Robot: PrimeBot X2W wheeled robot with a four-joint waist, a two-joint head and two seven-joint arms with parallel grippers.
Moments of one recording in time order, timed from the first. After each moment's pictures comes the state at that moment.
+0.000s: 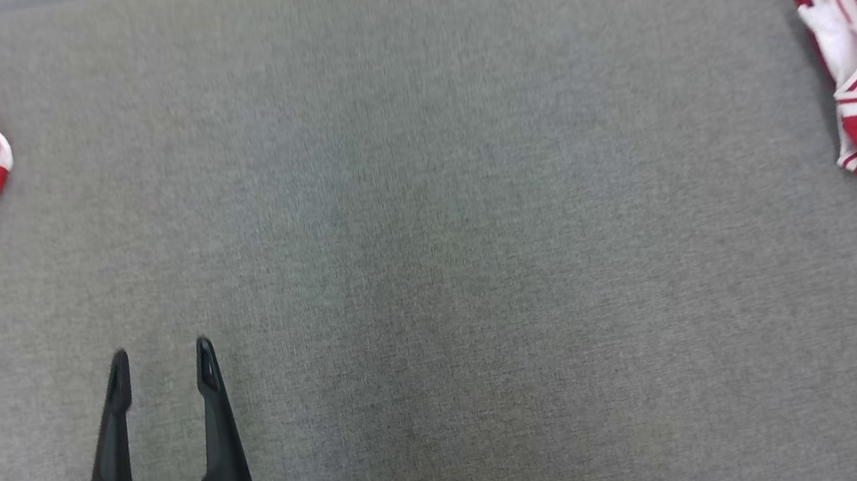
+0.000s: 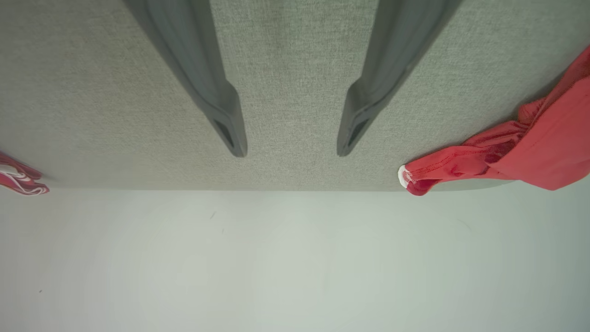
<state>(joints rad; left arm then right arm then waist) -0.10 0.05 -0.02 -0.06 -0.12 -0.09 -0.26 -1.07 -0.77 0.41 0.96 0.47 0.13 -0.26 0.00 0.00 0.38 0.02</state>
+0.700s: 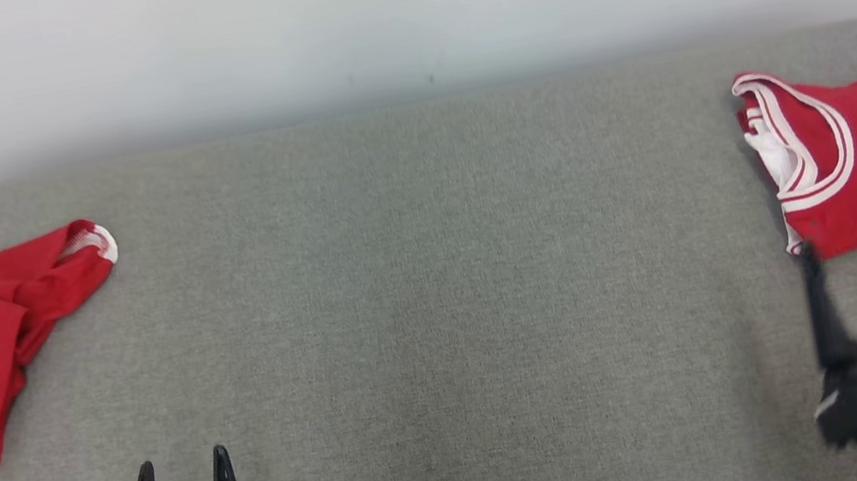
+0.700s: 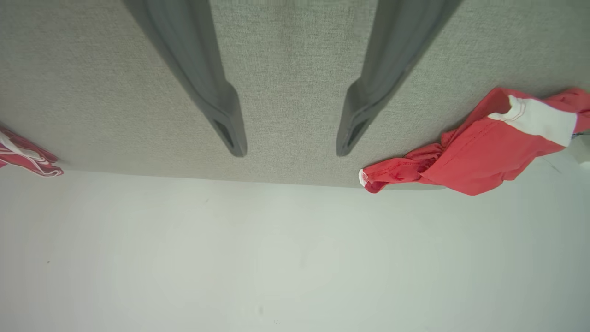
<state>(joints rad) 0.05 0.05 0.01 0.02 -0.15 -0.09 -0.26 -0.19 -0.25 -0.08 0.30 0.23 0.13 -0.26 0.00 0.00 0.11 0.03</state>
